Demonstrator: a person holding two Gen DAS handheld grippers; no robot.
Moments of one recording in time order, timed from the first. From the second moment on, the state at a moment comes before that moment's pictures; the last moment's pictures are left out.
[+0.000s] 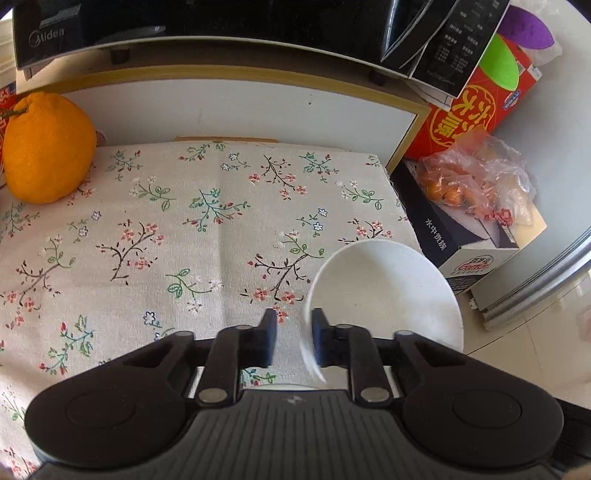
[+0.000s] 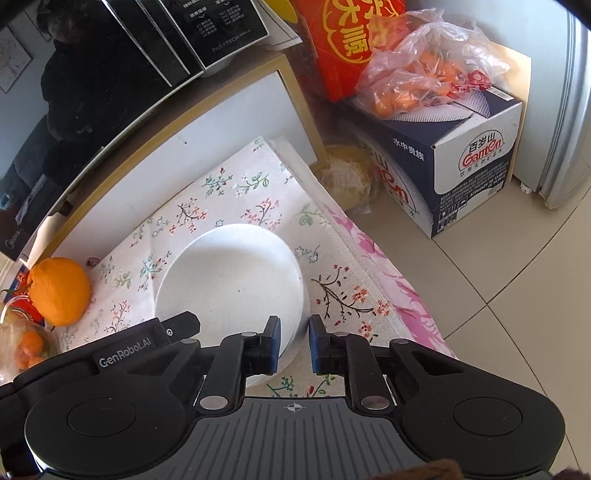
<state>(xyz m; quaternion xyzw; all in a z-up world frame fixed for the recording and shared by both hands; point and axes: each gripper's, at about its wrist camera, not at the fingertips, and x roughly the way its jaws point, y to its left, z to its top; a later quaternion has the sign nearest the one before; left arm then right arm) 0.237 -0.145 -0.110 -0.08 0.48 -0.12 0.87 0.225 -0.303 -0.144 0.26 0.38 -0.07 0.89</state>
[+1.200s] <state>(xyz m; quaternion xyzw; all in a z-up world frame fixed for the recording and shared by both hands) 0.059 -0.057 -0.022 -0.12 0.44 -0.13 0.88 0.072 -0.227 -0.069 0.14 0.34 0.10 0.92</state>
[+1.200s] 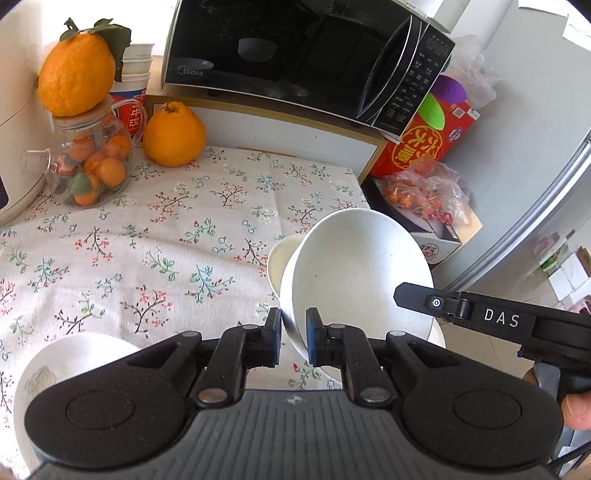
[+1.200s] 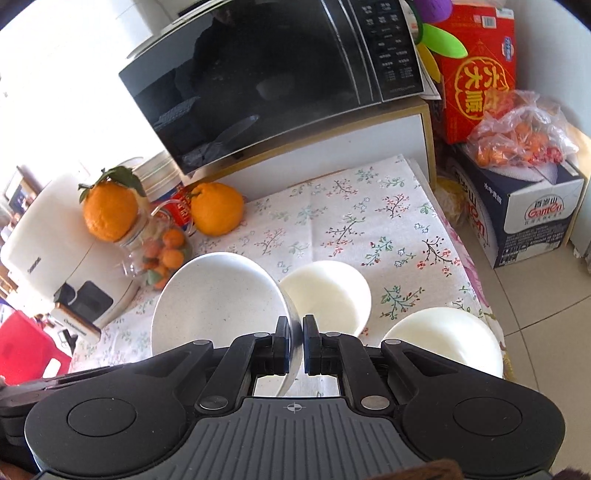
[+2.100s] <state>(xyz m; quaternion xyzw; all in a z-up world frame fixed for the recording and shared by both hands) 0.015 -0.053 -0.082 -0.10 0.50 -0.14 0.85 0.039 -0.201 -0.142 0.07 0.48 0.09 0.87</state>
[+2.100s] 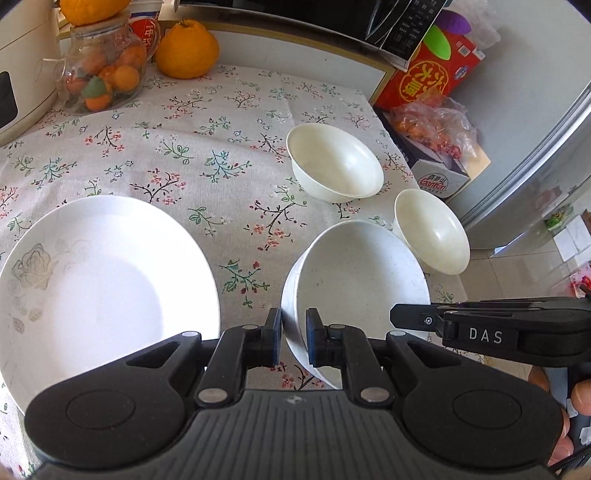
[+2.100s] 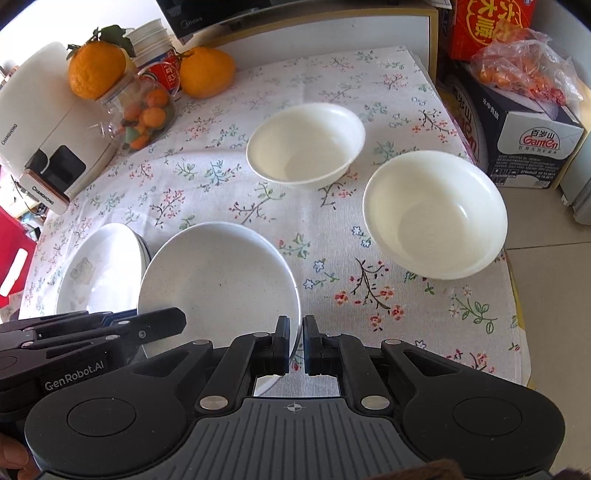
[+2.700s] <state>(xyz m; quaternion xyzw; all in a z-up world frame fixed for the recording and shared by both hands) 0.019 -0.066 -0.095 -0.05 0.50 -0.13 0.85 0.049 -0.206 -0.153 0.09 0.50 0.08 0.86</state>
